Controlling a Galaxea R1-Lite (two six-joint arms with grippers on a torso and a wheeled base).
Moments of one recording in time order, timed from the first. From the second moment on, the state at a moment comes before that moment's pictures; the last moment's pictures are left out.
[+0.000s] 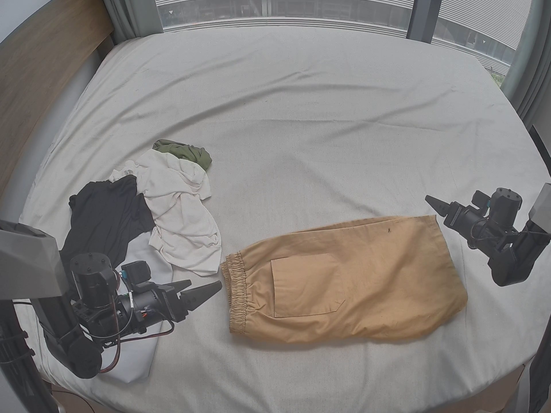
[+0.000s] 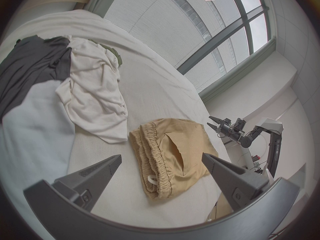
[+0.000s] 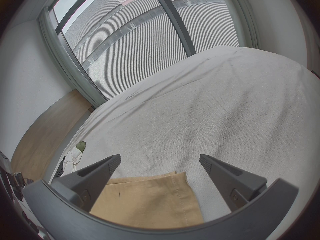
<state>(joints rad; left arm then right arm) -0.28 2.06 -0.21 -1.55 -0.44 -0.44 -0.08 2.13 -0.74 -1.26 0.32 0.39</state>
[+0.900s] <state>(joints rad) -0.37 2.30 -0.32 -1.55 -0.43 -0.49 -0.07 2.09 -0.71 -1.29 0.32 0.39</state>
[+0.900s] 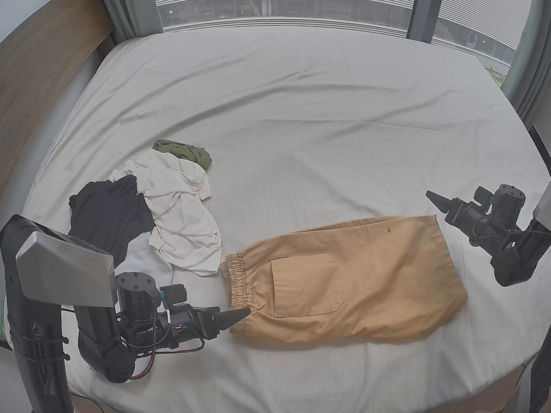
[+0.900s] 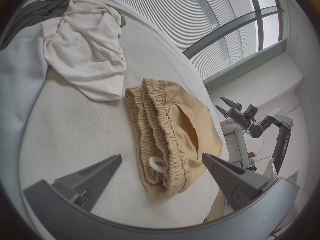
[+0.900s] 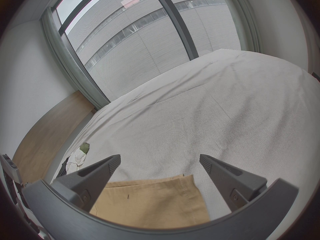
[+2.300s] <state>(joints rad) -0.47 2.40 -0.52 -1.55 -0.40 -0.80 -0.06 2.08 -0.70 -1.33 0.32 0.39</state>
